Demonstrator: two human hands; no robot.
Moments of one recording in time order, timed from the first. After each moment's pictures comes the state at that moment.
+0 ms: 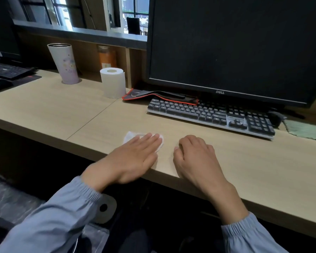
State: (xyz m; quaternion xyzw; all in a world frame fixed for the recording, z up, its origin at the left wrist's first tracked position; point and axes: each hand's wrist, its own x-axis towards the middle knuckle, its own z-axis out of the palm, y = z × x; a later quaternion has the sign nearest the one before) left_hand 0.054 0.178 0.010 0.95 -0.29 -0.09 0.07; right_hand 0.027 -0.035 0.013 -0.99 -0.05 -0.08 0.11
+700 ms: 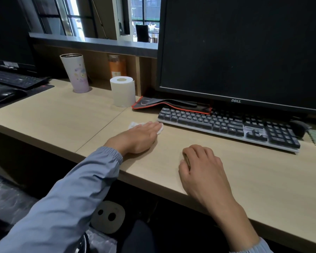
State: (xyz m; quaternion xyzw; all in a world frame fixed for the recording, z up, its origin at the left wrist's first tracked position) left_hand 0.179 0.194 0.018 0.96 -0.22 -0.12 0.09; right_hand 0.037 -0.019 0.006 -0.98 -0.06 -0.12 0.12
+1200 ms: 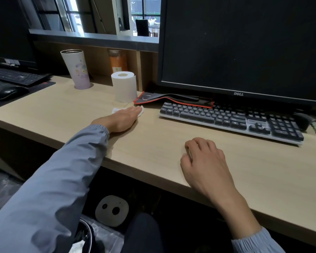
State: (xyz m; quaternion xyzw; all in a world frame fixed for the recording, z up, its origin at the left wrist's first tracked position) left_hand 0.219 0.255 0.027 0.98 -0.14 -0.08 0.11; right_hand 0.040 -0.019 0.004 -0.98 -0.07 -0.12 0.13
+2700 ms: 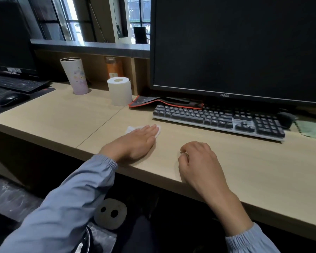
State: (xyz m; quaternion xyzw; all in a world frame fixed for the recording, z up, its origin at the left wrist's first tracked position) left_hand 0.126 0.183 0.020 0.97 -0.22 -0.11 0.09; right_hand 0.025 -0.033 0.005 -0.97 -0.06 -0.14 0.19
